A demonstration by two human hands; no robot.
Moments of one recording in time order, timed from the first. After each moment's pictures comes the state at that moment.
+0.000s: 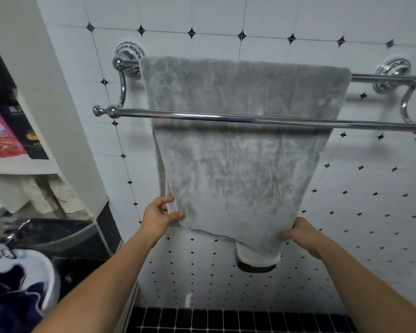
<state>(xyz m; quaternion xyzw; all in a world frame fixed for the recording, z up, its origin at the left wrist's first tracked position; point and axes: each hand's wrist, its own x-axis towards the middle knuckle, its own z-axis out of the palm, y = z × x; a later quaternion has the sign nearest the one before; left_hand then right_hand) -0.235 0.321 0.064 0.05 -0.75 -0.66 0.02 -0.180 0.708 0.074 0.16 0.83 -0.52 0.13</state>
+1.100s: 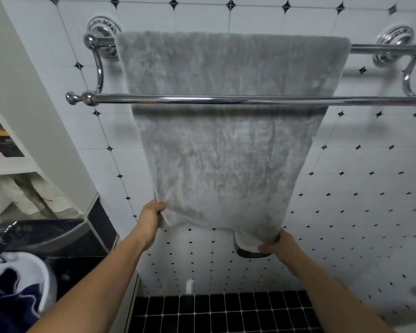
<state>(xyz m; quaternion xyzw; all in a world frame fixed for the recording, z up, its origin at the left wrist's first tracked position) -0.228 0.326 0.063 0.11 -0.65 -0.74 -0.10 -0.150 0.668 -0.009 0.21 0.76 -0.61 0.09</state>
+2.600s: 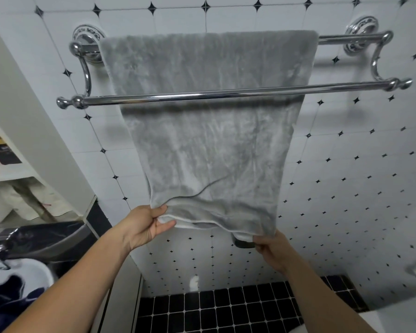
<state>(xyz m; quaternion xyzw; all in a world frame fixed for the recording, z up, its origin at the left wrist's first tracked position) -0.198 0.316 0.100 0.16 -0.51 -0.80 -0.28 -0.123 0.648 -0.026 0.21 0.48 -0.85 0.04</state>
